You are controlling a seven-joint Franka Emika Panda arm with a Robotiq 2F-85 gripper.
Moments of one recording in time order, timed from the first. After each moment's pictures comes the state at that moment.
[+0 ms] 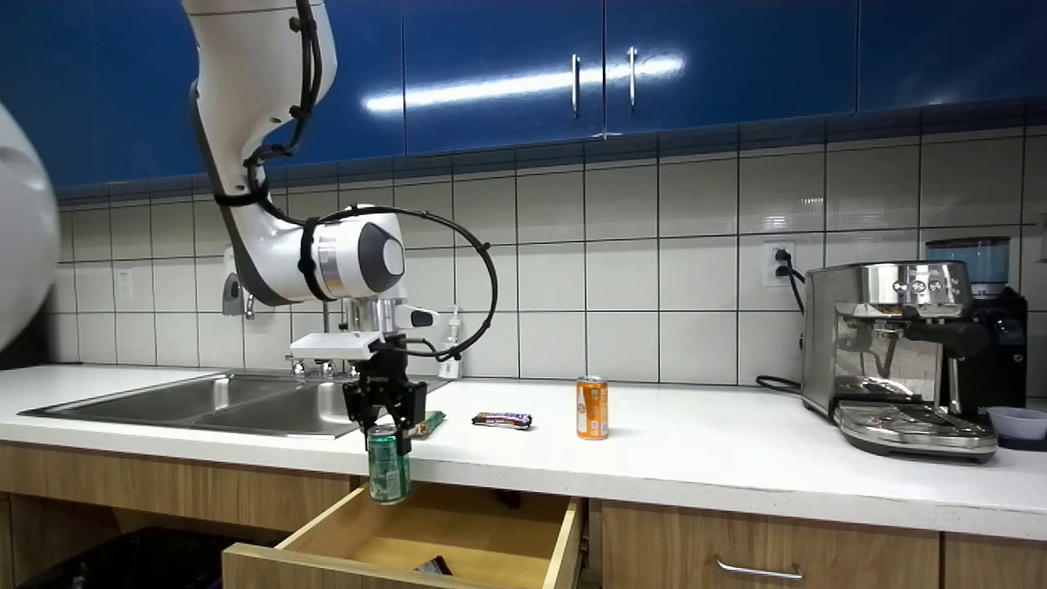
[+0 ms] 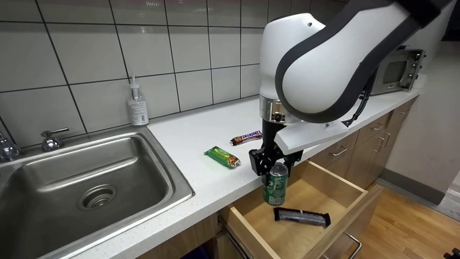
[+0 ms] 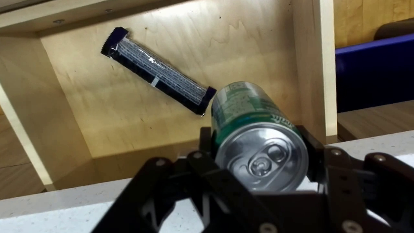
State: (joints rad) arm 0.17 0.26 -0.03 -2.25 -0.10 2.52 0.40
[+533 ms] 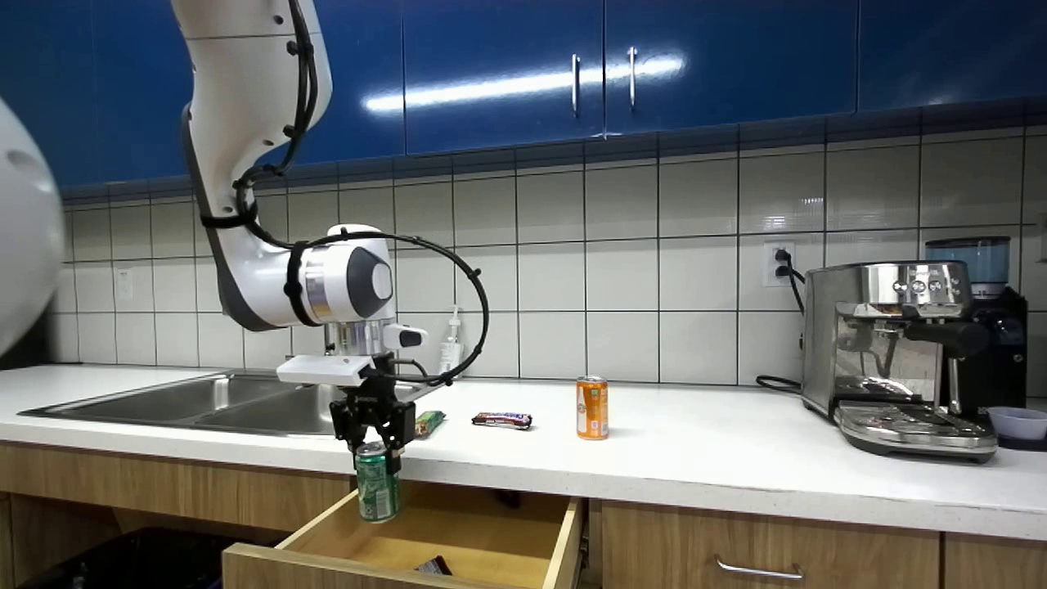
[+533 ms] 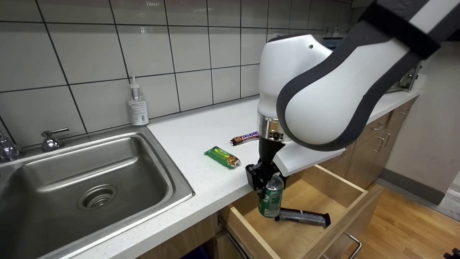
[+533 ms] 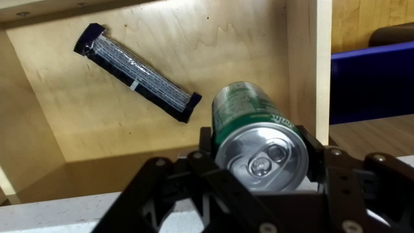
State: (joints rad) arm 0.19 0.31 -0.02 -2.29 -0.11 2.63 0.39
